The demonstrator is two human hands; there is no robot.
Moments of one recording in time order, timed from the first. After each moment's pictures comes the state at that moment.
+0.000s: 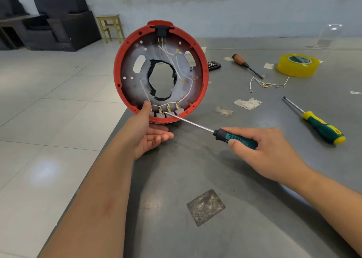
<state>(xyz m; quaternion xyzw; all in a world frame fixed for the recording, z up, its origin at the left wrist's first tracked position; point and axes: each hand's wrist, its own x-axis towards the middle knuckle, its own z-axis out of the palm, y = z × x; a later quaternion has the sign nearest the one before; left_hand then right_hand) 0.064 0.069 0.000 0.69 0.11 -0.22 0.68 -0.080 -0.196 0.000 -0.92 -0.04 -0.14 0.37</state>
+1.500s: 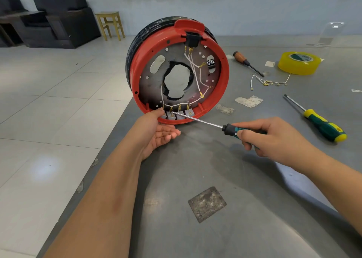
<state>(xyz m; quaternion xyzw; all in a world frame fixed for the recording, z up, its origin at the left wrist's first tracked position) 0.057 0.050 -0.003 0.67 0.10 -0.23 0.70 -0.069 -0.216 0.016 -0.88 0.05 -0.02 0.48</state>
